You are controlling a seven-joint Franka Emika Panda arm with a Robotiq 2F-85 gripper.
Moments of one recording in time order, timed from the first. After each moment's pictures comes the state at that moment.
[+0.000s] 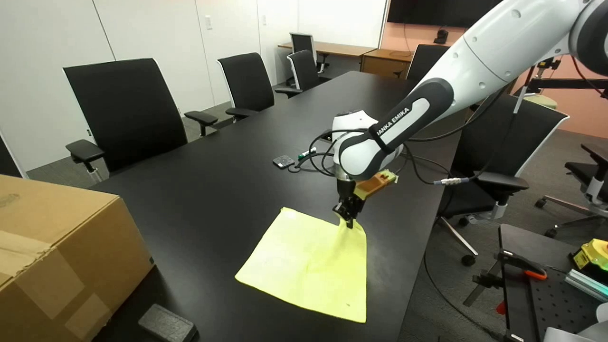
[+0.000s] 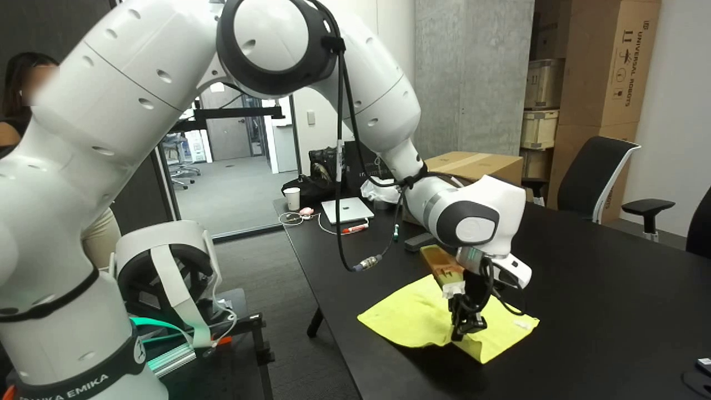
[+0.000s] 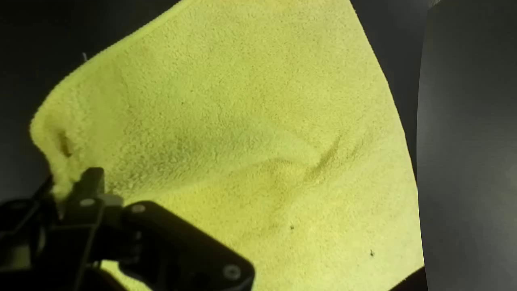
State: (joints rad) arm -0.03 0.80 -0.04 -1.72 0.11 2.34 0.15
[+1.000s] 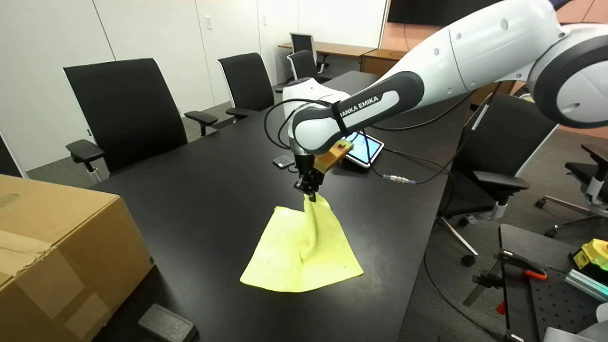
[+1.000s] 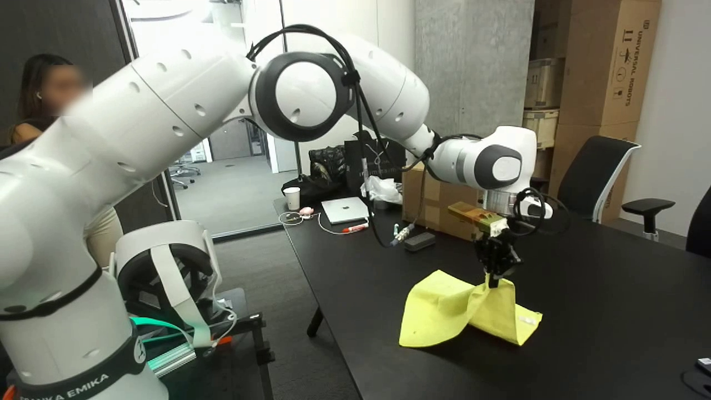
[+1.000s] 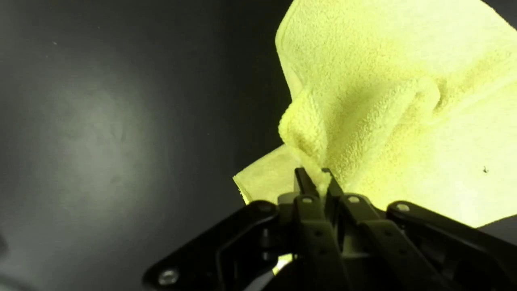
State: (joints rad) arm 0.04 1.00 -0.05 -1.14 -0.04 2.01 0.12
